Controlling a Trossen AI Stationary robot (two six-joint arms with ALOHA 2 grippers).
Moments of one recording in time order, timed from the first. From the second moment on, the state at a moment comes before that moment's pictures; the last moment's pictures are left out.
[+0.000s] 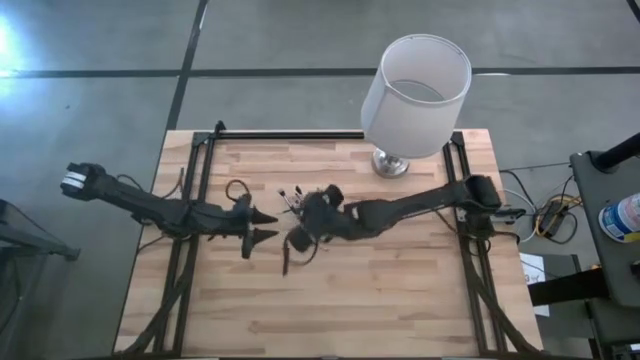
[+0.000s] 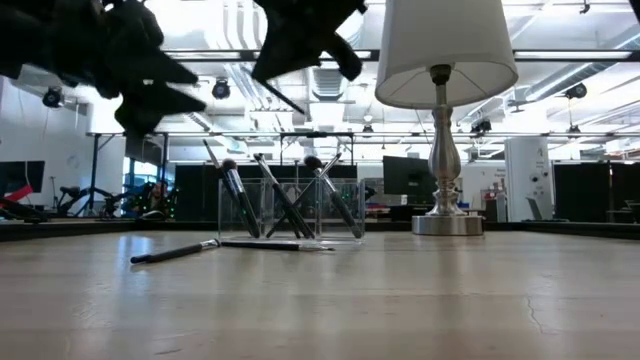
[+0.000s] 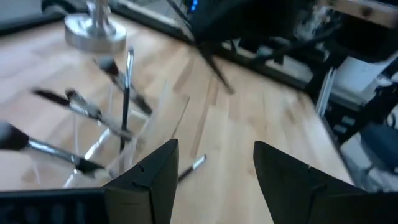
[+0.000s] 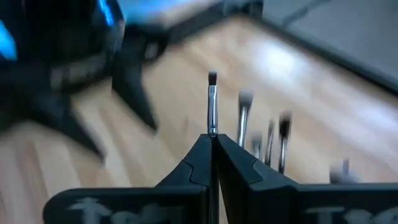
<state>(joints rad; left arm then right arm) -0.25 0.79 0.29 0.27 -0.31 -0.46 0.16 1.94 1.61 -0.32 0.60 0.59</state>
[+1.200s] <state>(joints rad) -0.22 0.63 0.37 0.23 -0.55 -0.38 0.01 1.87 0.99 0.75 0.54 0.29</state>
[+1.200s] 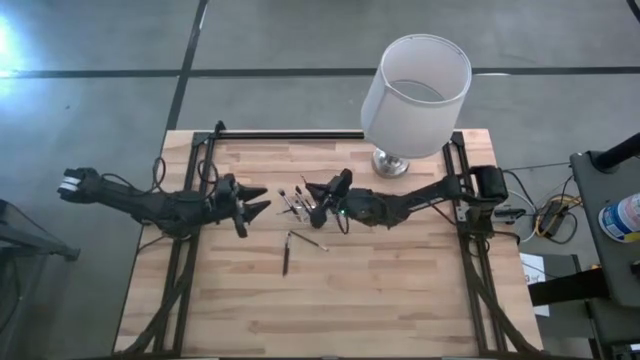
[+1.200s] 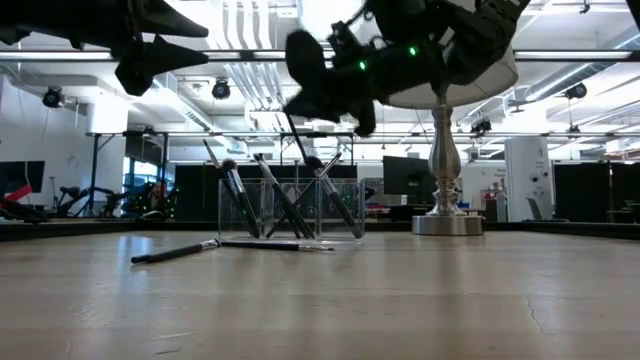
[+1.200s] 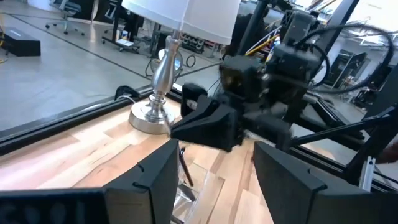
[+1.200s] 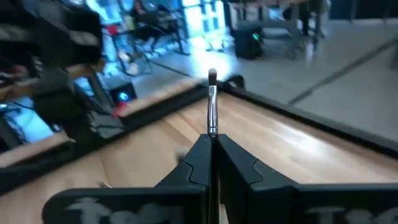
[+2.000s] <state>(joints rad) -0.22 0.65 0.37 0.14 -0.53 -0.41 0.06 1.95 1.16 0.20 0.50 0.31</state>
